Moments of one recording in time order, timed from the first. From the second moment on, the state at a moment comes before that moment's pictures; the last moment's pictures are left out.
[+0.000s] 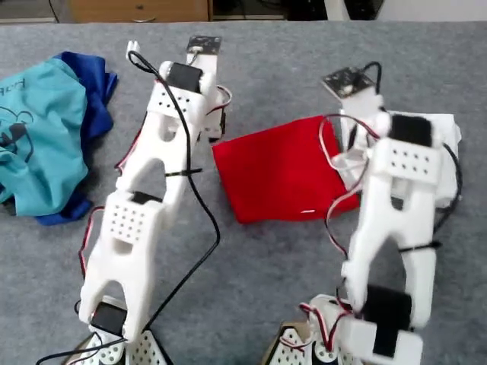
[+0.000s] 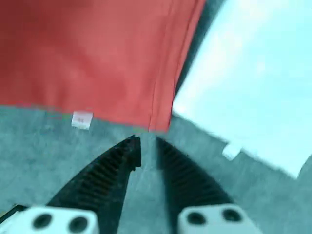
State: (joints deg) left arm 14.5 46.2 -59.8 100.2 2.2; right arm 11.1 -13.8 13.8 86.2 29.1
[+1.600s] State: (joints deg) left arm 20.1 45.4 -31.9 71.6 14.9; right arm 2.5 -8.1 46.6 52.0 10.0
